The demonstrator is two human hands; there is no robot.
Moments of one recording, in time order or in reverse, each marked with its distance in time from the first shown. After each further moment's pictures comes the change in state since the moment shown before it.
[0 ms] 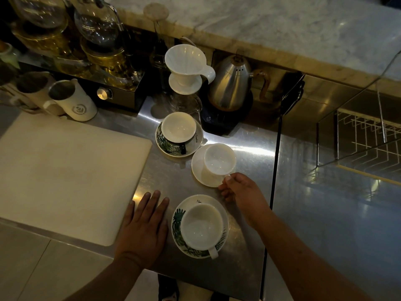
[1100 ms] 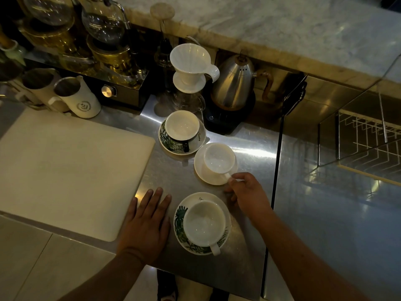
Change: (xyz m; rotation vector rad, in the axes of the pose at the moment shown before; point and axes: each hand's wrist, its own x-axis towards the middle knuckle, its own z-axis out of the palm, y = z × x) left_hand 0.000 0.001 0.000 0.025 -0.013 -0.002; right_hand 0.006 0.019 -0.008 -0.294 0.088 -0.087
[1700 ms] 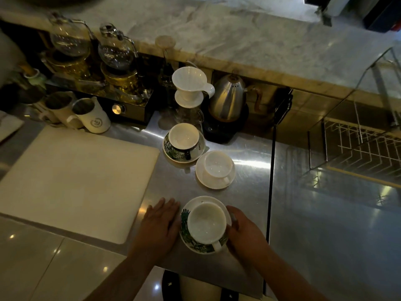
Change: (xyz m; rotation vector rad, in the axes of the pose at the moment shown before) left_hand 0.002 0.016 -0.024 -0.253 -0.040 -0.007; right_hand -0.076 0.058 0.005 -0.284 -0.181 -0.116
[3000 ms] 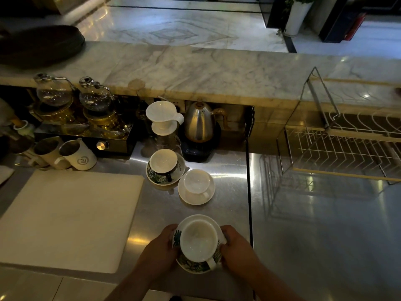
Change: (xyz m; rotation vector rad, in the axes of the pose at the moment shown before) left_hand 0.003 0.052 -0.019 -0.395 -0.275 -0.235; right_hand -0.025 0.009 -0.016 0.127 0.040 0.096
